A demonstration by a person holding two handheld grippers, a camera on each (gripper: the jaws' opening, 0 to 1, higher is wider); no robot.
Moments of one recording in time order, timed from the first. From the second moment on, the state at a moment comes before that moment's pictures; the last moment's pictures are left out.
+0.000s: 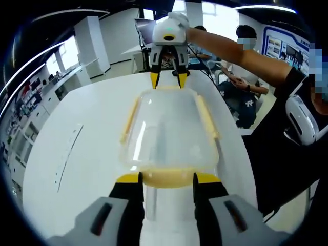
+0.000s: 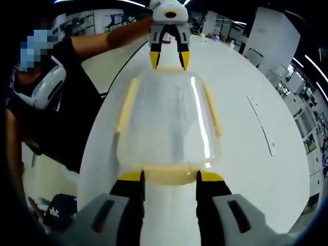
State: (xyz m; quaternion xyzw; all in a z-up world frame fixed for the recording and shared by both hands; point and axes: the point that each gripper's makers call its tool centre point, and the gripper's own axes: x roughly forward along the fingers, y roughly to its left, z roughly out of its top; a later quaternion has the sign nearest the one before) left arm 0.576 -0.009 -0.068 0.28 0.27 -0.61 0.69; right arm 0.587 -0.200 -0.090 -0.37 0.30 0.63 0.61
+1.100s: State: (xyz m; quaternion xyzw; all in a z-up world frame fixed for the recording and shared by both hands) left arm 0.565 0.043 -0.068 0.24 0.27 -0.60 0.71; right arm 0.586 -0.147 -0.091 -0.37 0.30 0.65 0.60
